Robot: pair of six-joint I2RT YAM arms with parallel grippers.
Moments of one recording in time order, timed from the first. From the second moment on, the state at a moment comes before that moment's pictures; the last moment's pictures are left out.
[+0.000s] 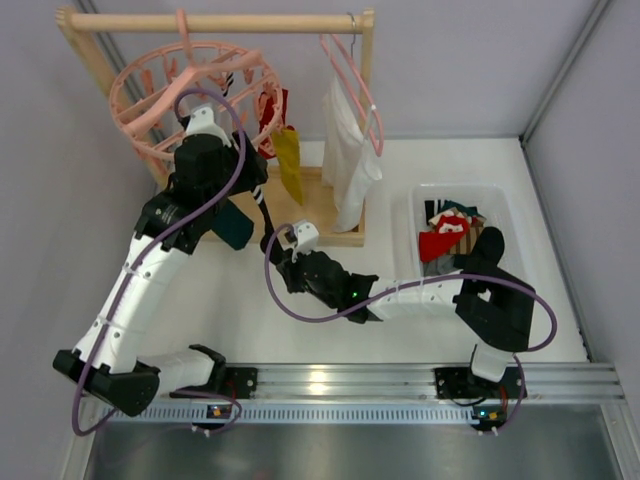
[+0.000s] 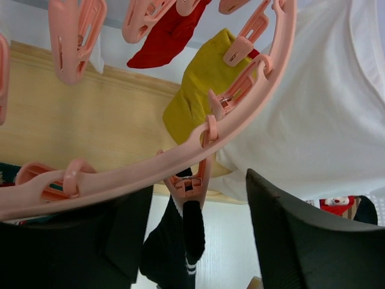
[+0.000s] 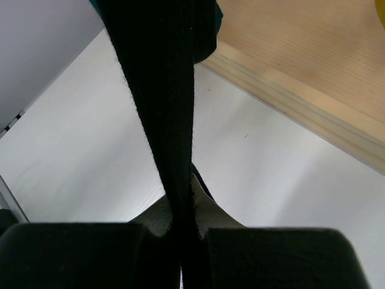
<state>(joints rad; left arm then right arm) -0.42 1.20 1.51 -0.65 -0.27 -0.51 1.20 1.74 1.02 0.43 0.38 0.40</state>
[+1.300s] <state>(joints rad) -0.43 1.29 1.54 -0.64 -0.35 -0.47 1.21 1.58 0.78 0.55 0.35 0.39</state>
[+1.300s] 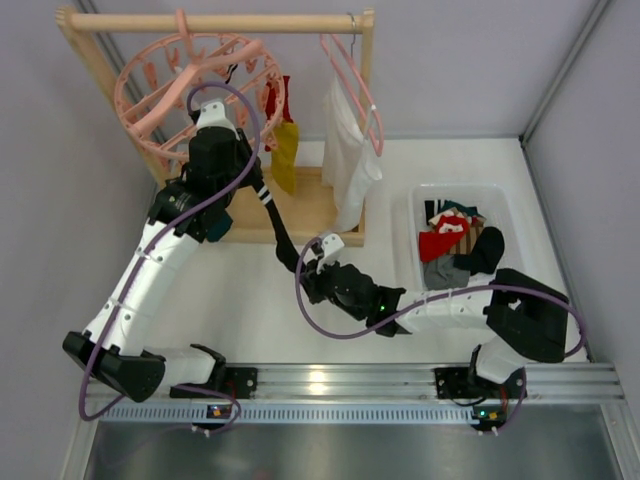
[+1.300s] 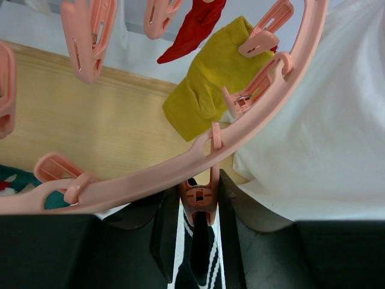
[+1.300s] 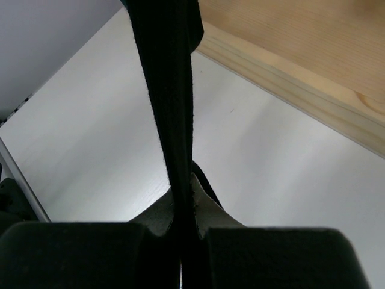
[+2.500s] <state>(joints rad) -0.43 1.10 1.49 -0.62 0.03 -0.47 1.24 0.74 0.71 -0.28 0.75 0.41</state>
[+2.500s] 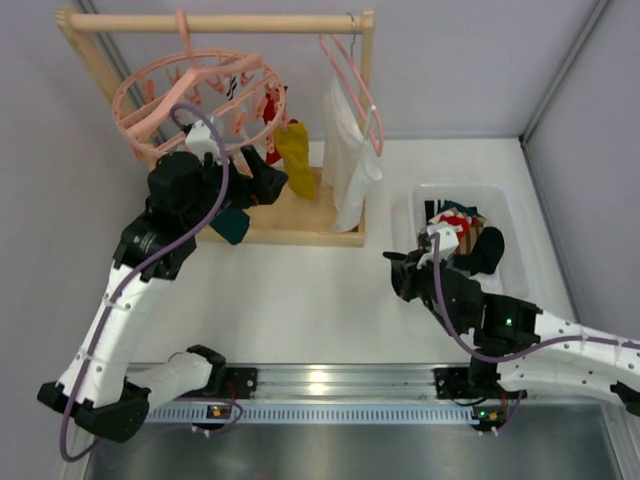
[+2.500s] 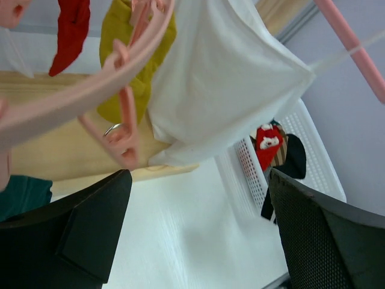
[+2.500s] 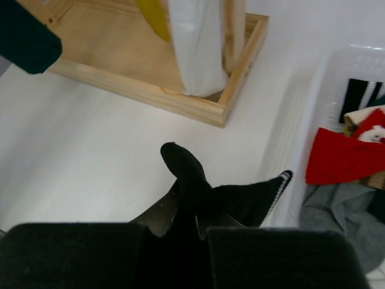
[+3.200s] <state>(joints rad) -0.43 0.54 1.12 -0.91 -0.20 -0.36 0.28 0.93 1.01 -0.57 0.34 0.20</state>
